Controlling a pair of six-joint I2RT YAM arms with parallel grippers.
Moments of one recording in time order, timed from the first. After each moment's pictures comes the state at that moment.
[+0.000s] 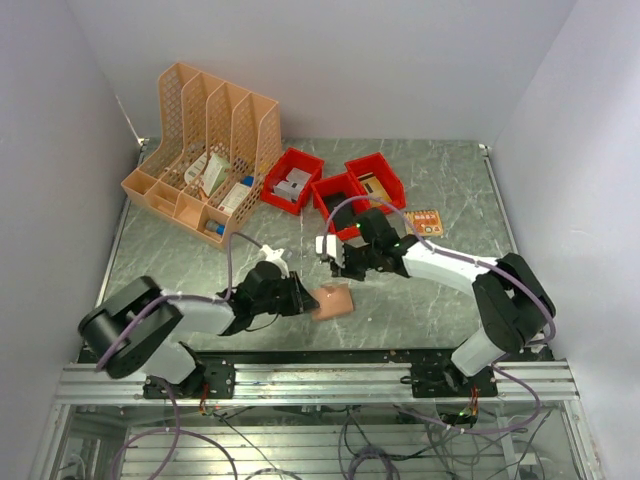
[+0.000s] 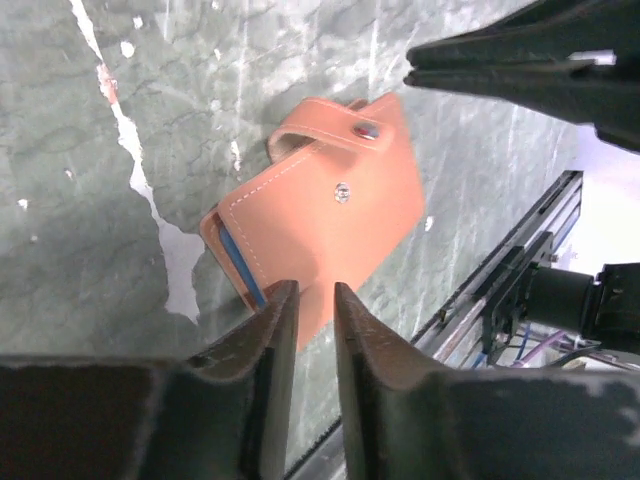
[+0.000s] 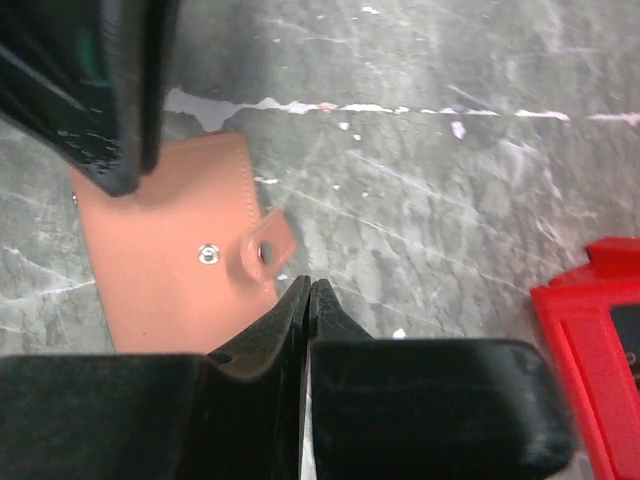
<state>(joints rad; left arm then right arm) -0.82 1.46 0.33 0.57 0.18 -0.93 0.67 1.58 0.87 -0.20 -0.55 -0.83</state>
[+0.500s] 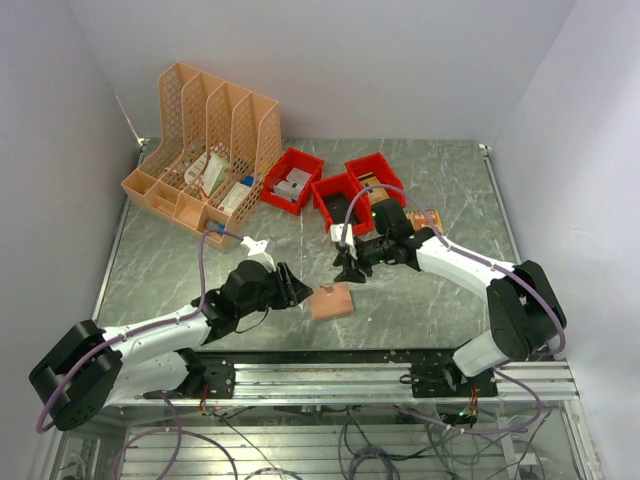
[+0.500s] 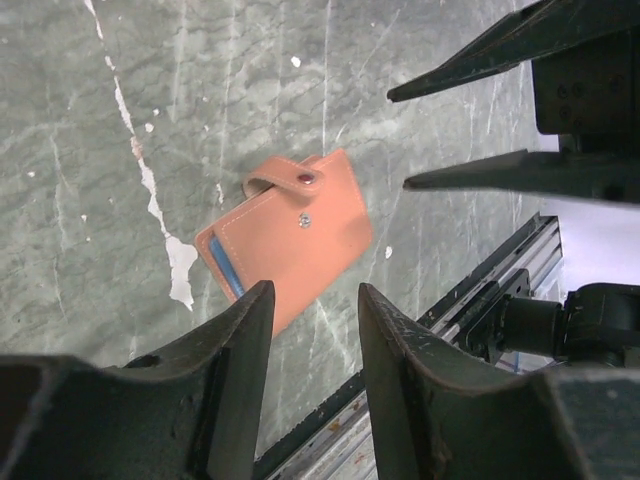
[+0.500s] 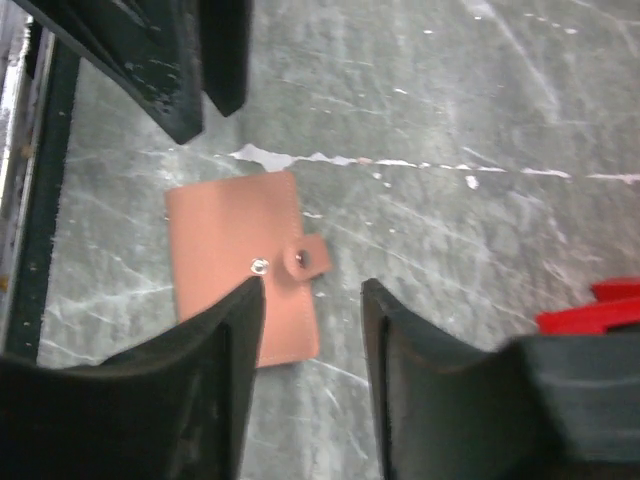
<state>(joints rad) -0.82 1.06 0.33 0.29 0.03 -0.87 0.53 1.52 0.90 -0.27 -0.84 -0.78</state>
